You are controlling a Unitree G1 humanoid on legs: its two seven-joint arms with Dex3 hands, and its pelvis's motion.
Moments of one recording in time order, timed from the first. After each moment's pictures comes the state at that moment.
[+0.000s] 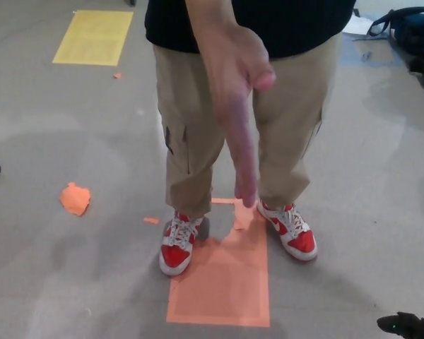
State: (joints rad) left_arm 0.08 0.71 -0.11 0.68 0.26 -0.16 -0.29; right_arm -0.13 -0.47 0.21 0.79 -0.30 -0.06 0.22
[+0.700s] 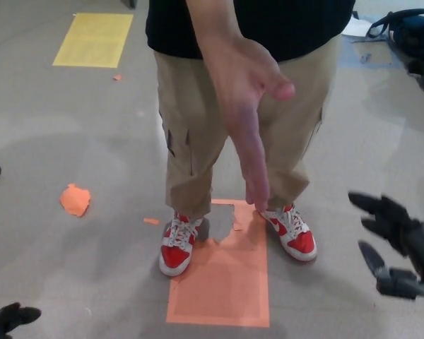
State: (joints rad) left_arm 0.02 0.68 -0.13 0.60 0.27 -0.16 -0.30; right_arm -0.05 -0.39 0.02 0.05 -0.12 -0.02 0.26
